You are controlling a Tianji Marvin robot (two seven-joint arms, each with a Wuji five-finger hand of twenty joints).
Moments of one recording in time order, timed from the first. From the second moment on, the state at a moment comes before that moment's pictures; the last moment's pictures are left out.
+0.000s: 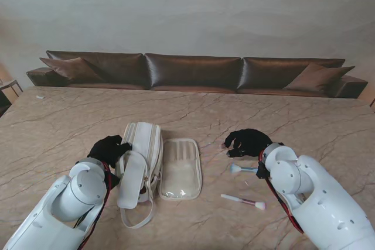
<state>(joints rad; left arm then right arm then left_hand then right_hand) 1.60 -1.16 -1.27 -1.73 0.41 0.55 0.04 -1.44 -1.06 1.21 -1.54 -0.74 0.08 0.24 0.65 -0.29 0.46 0.38 0.67 -0.02 1.08 0.88 1.07 -0.07 0.96 0.81 1.18 0.19 1.12 0.90 0.84 0.32 1.68 0.60 0.24 -0.67 1.09 -0.12 0.64 -0.18 0.63 0.53 0.81 -0.06 0.62 0.33 0.87 0.08 0.48 0.63 0.50 0.17 1.16 0.81</state>
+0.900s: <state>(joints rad) 1.57 -1.13 -1.30 -1.69 0.42 0.38 -0.06 -1.21 -1.05 0.97 -1.18 -0.95 0.03 -0.05 0.65 -0.27 0.45 0.40 0.67 -0.02 1.08 0.91 1.08 -0.07 0.96 0.84 1.18 0.19 1.12 0.92 0.82 0.31 1.68 0.59 0.34 -0.97 1.25 -0.20 0.69 -0.23 0.66 0.49 0.74 -0.09 0.71 0.48 0.73 0.04 0.61 0.76 0.42 0.14 1.08 0.85</state>
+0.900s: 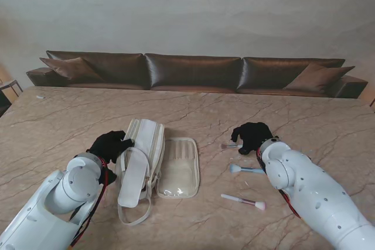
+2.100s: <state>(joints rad) 1.35 -1.07 -1.19 -1.54 0.34 0.15 -0.31 -1.15 -1.07 0.89 -1.02 -0.92 0.04 -0.18 0.65 -0.22 0.43 0.40 0.65 -0.04 1.07 1.05 1.04 -0.08 0.97 0.96 1.06 0.19 1.09 0.97 0.64 0.31 1.64 0.73 0.32 -0.96 1.25 -0.20 0.69 -0.23 0.66 0.48 0.74 -0.09 0.71 0.49 0.73 0.03 0.62 0.76 0.43 0.14 1.08 0.85</state>
